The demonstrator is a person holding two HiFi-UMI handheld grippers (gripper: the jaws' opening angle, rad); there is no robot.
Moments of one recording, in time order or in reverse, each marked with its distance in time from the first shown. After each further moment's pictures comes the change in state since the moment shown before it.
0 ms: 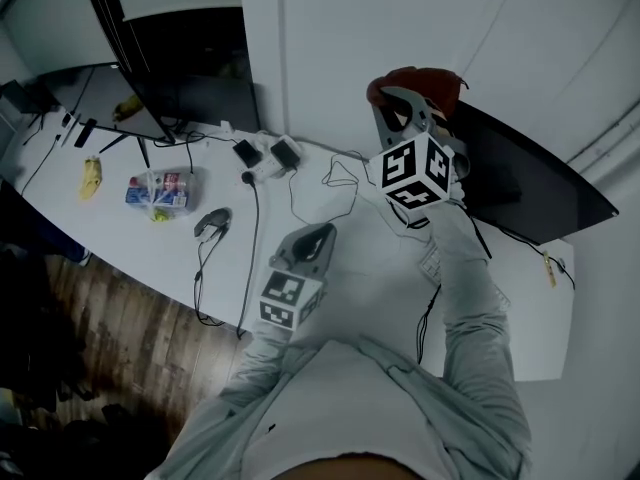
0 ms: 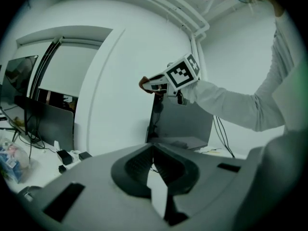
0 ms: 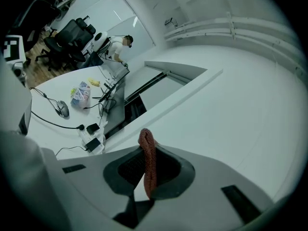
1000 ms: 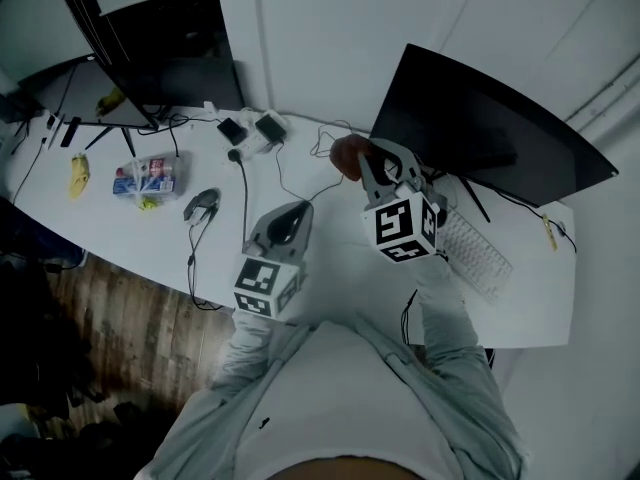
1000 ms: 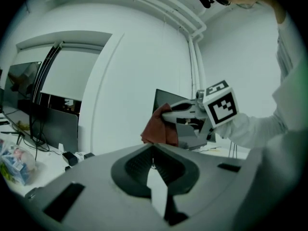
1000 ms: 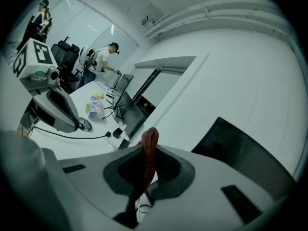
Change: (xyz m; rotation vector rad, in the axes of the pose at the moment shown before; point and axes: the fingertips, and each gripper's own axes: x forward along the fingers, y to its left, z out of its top) left arm -0.030 0.004 -0.001 0.024 -0.013 0.009; right arm -0.083 0.117 -0.044 0.297 0.020 0.077
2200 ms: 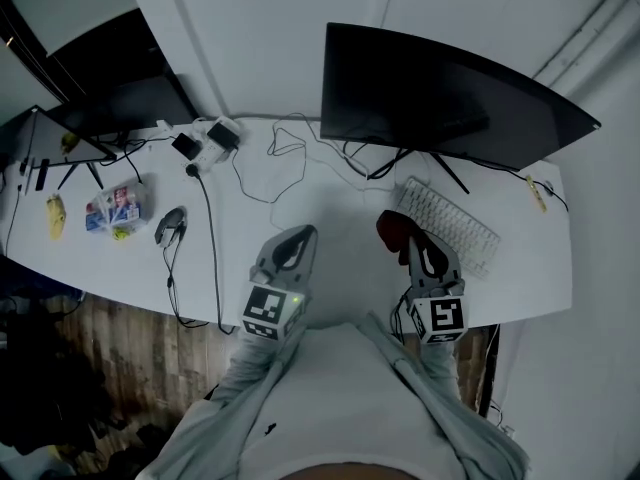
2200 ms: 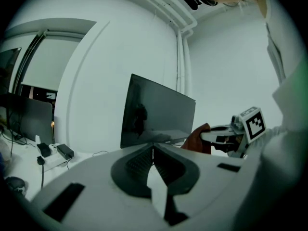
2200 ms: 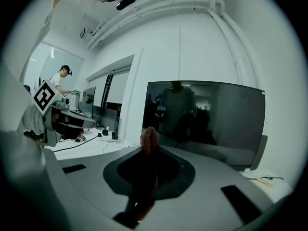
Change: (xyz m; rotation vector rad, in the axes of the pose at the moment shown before) left arm 0.036 -0.088 -0.039 0.042 0.040 -0.161; right arm -0.191 0.018 -0.178 0.598 0.053 -0.279
